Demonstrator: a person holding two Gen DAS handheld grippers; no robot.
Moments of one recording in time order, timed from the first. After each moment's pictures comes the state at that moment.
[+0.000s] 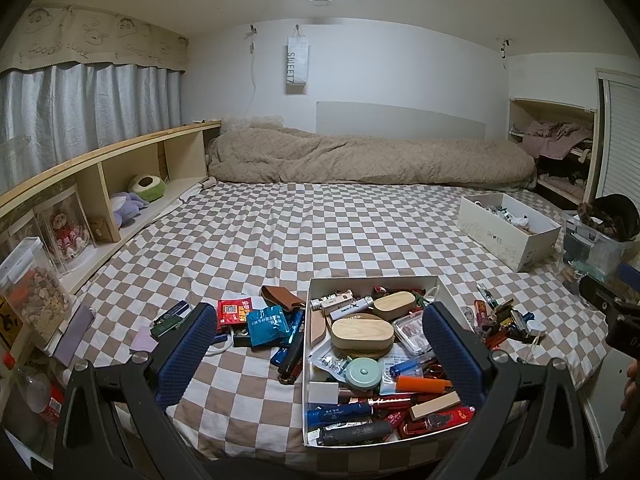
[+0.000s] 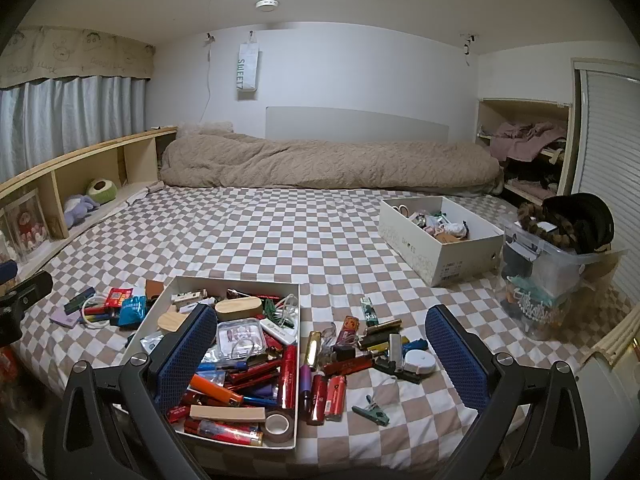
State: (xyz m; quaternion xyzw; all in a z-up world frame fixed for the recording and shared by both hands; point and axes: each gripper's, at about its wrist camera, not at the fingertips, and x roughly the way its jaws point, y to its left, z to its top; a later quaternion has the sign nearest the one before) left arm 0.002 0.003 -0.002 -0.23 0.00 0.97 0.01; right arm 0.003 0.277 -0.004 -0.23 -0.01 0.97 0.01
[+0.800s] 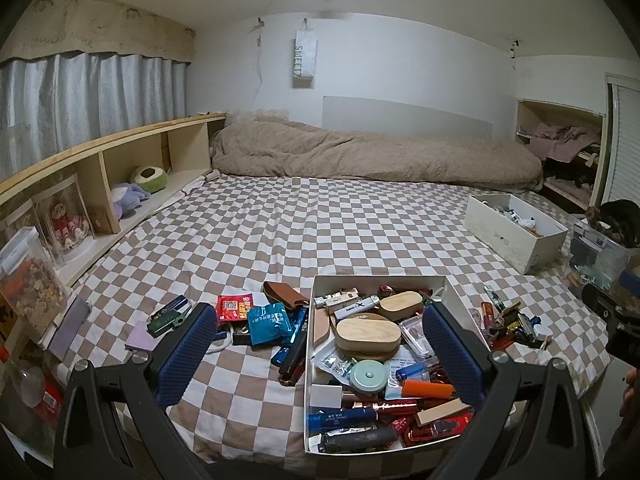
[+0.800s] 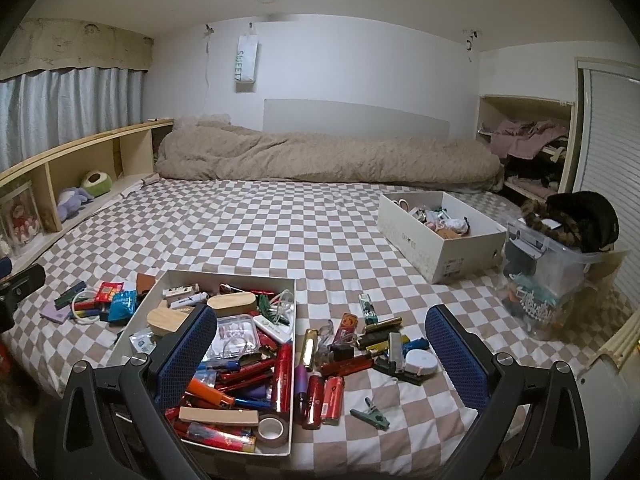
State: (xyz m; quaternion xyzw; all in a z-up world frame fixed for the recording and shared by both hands) left arm -0.018 -0.005 -0.013 -0.24 -0.02 0.97 0.00; right arm -0.017 0.275 -0.022 -0.24 -0.02 0.97 0.02
